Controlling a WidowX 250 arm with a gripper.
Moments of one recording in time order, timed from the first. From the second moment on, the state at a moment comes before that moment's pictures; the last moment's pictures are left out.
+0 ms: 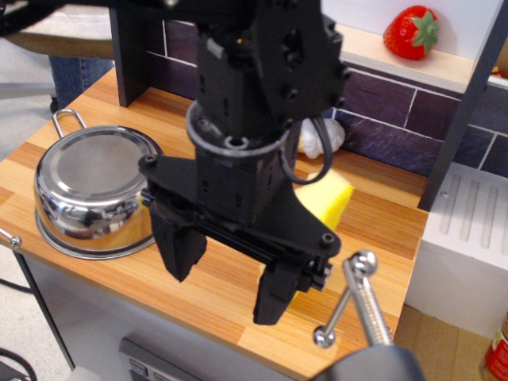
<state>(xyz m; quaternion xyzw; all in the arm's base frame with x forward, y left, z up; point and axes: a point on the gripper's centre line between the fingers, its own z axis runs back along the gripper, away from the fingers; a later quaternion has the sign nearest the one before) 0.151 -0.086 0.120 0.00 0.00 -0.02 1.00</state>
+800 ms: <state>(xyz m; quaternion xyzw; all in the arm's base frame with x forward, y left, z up) 0.199 -0.079 0.145 -0.04 -0.02 0.00 1.00</state>
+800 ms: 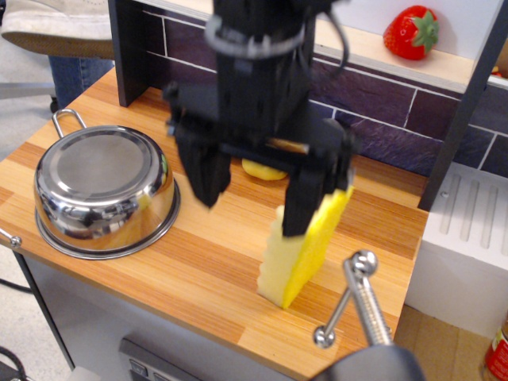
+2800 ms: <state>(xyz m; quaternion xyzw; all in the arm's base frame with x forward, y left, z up) 0.244 -0.083 0.092 0.04 -0.04 0.02 1.00</state>
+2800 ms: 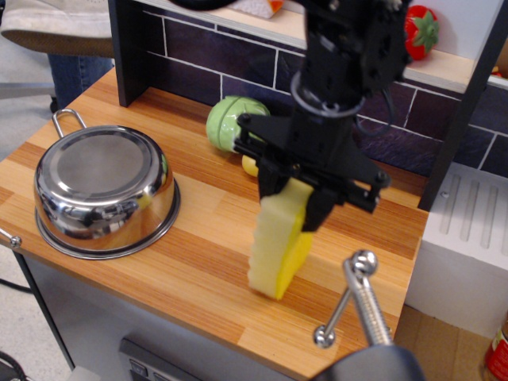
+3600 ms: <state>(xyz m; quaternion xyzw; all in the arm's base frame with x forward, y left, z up) 0.244 0.028 0.147 -0.03 -0.03 0.26 0.97</state>
